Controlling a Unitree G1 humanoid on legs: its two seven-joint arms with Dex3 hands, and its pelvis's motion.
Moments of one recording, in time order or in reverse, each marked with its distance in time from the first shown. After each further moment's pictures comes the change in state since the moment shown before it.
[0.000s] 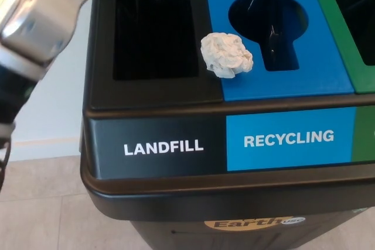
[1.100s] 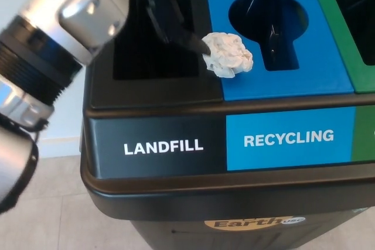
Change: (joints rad) left_arm -0.048 -0.121 -0.118 0.146 0.032 0.214 -0.465; right_arm -0.018 0.005 0.037 -0.010 -0.035 -0.031 -0.041
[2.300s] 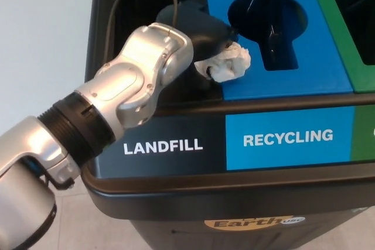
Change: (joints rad) left_arm 0.175 -0.056 -0.254 0.043 0.376 -0.147 0.494; right_arm 0.009 0.003 0.027 0.001 -0.033 -0.040 -0.036
